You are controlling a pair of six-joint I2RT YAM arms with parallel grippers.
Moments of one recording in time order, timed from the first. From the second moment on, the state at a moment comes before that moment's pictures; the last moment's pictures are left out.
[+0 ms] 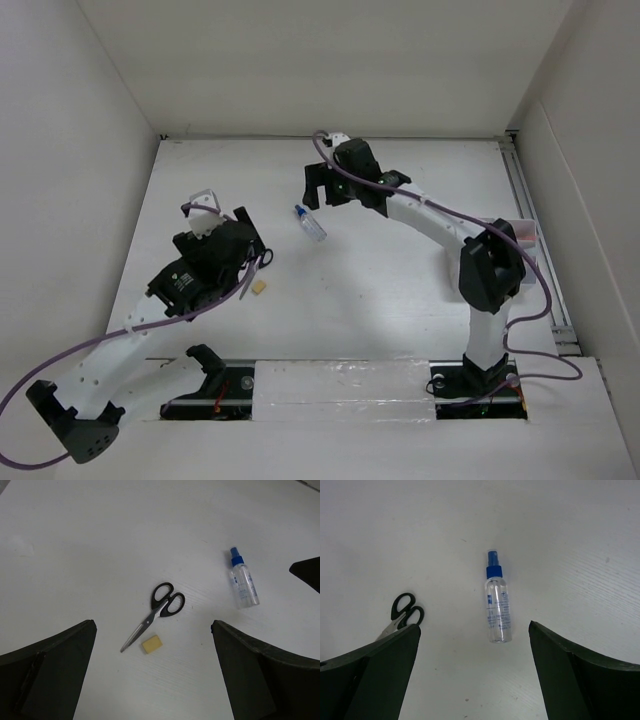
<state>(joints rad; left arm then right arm) -0.72 0.85 0.97 -0.86 -0.82 -0.81 0.66 1.92 1.65 -0.32 -0.06 0.31</state>
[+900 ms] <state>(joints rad) -0.72 1.17 1.10 -0.65 -0.54 -0.75 0.66 1.50 1.60 -0.38 0.38 0.45</state>
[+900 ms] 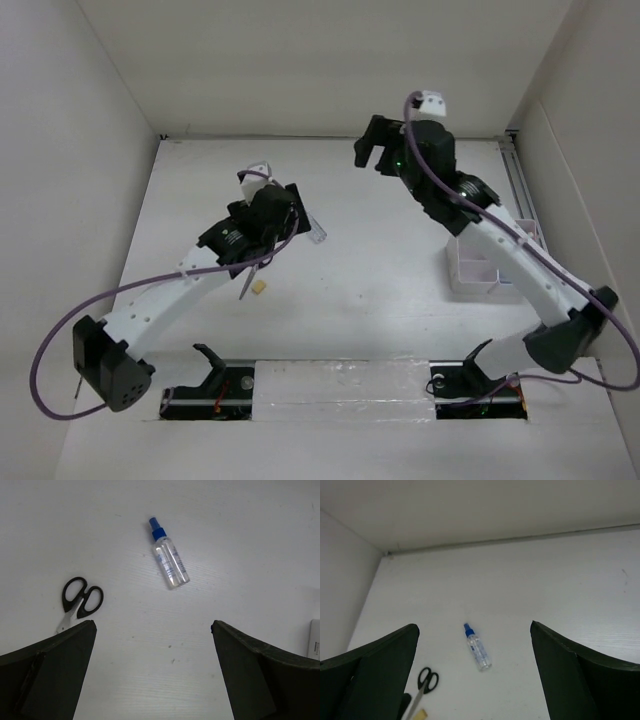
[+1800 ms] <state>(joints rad) -0.53 1.98 1.57 -0.63 -0.39 -0.97 0.69 1.05 1.24 -0.39 0.48 0.60</state>
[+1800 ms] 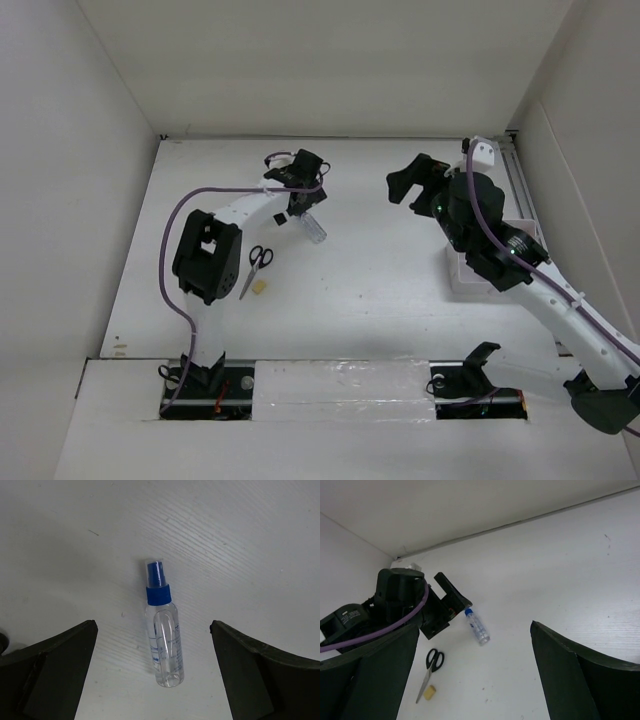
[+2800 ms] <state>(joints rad) -0.52 2.13 1.61 -0.65 -0.30 -1.02 0.68 1.00 1.18 -0.33 0.38 0.60</state>
